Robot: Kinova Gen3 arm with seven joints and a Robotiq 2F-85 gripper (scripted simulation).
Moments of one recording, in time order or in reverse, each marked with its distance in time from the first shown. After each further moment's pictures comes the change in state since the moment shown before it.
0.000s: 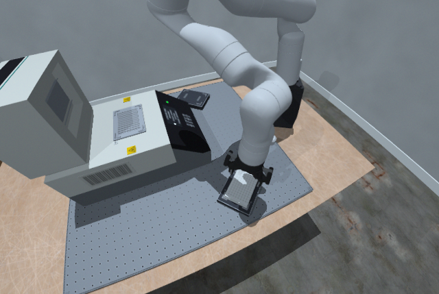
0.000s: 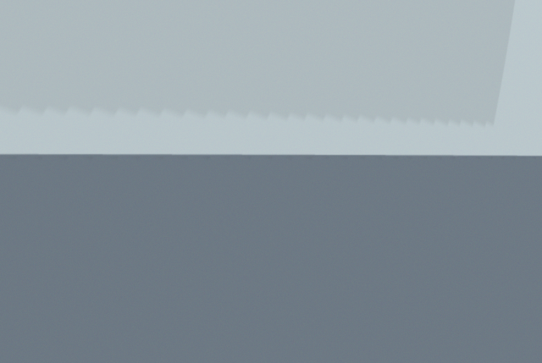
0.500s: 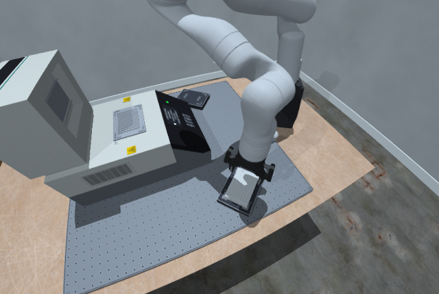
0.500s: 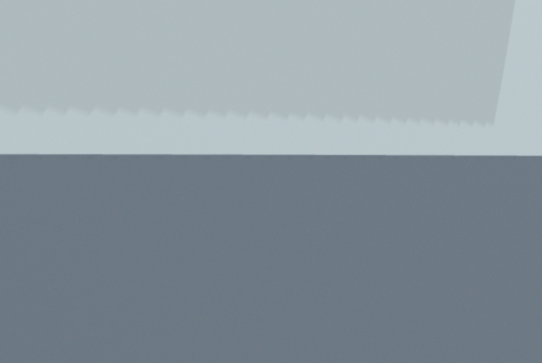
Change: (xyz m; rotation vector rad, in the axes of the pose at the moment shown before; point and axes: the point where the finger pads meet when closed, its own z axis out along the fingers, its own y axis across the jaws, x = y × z) arm 0.000 0.000 -0.019 0.000 0.000 0.000
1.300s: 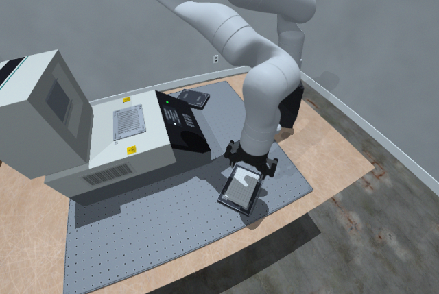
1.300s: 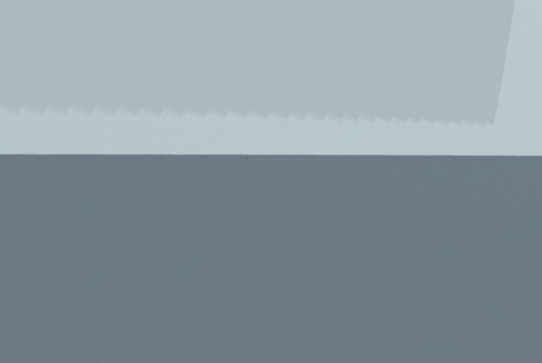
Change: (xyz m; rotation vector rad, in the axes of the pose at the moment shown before) arm 0.000 0.000 -0.028 -0.001 0.000 0.000
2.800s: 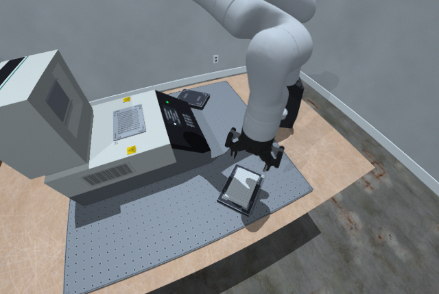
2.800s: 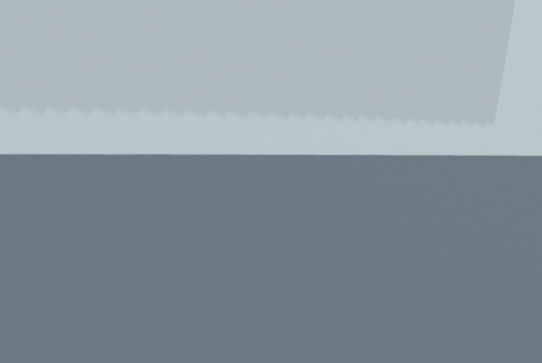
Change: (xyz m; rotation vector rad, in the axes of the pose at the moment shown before) arm 0.000 0.000 -0.053 0.000 0.000 0.000
